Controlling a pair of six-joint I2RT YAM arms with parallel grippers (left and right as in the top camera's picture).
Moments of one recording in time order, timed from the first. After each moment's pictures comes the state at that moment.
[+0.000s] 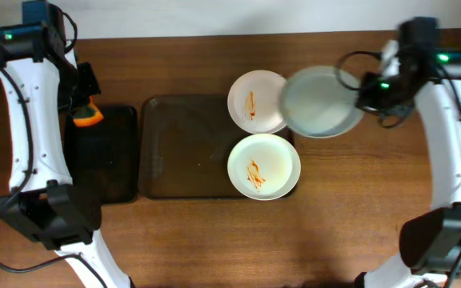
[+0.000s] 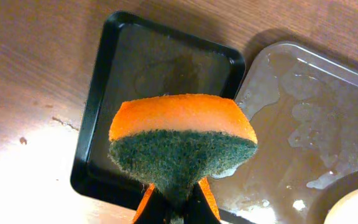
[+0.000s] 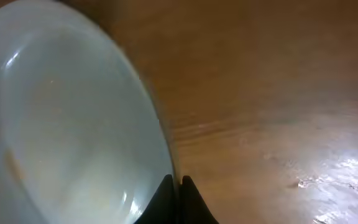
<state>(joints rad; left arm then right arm) 0.15 2.06 2.29 -1.57 -0.06 -0.22 -0.15 1.79 1.78 -1.26 -0.18 0.21</state>
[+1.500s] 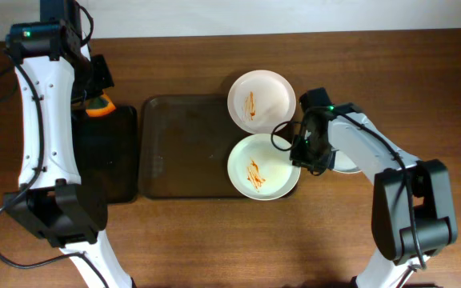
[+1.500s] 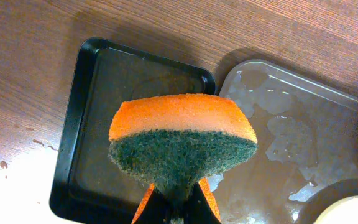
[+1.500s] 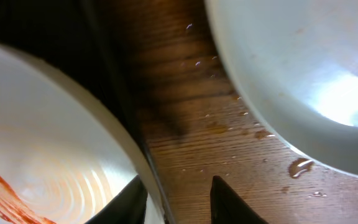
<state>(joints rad) 0.09 2.06 2.29 -1.50 -0.06 -0.25 0.22 1.89 1.26 -0.91 -0.11 0.48</state>
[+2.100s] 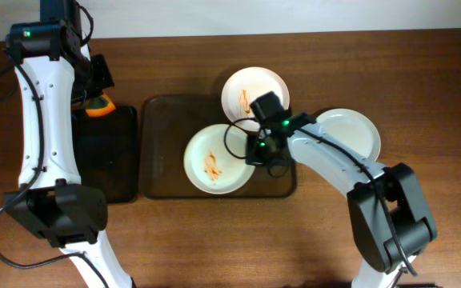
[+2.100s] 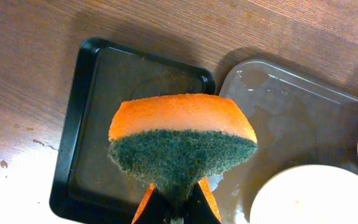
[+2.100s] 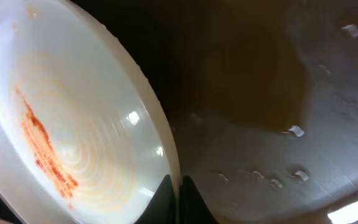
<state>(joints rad) 0.09 2.06 2.29 -1.50 -0.06 -0.25 0.48 1.90 1.29 -0.64 -0.19 0.58</state>
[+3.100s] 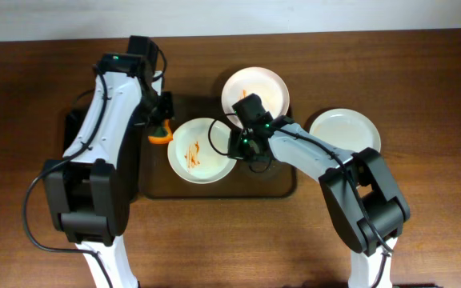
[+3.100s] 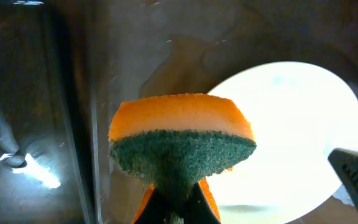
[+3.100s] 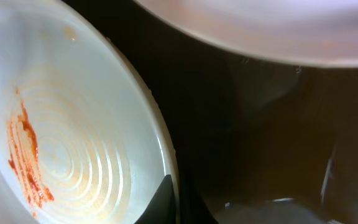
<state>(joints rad) -0.13 2.07 1.84 -1.22 0.05 -0.21 0.53 2.05 1.34 -0.47 -0.20 0.68</state>
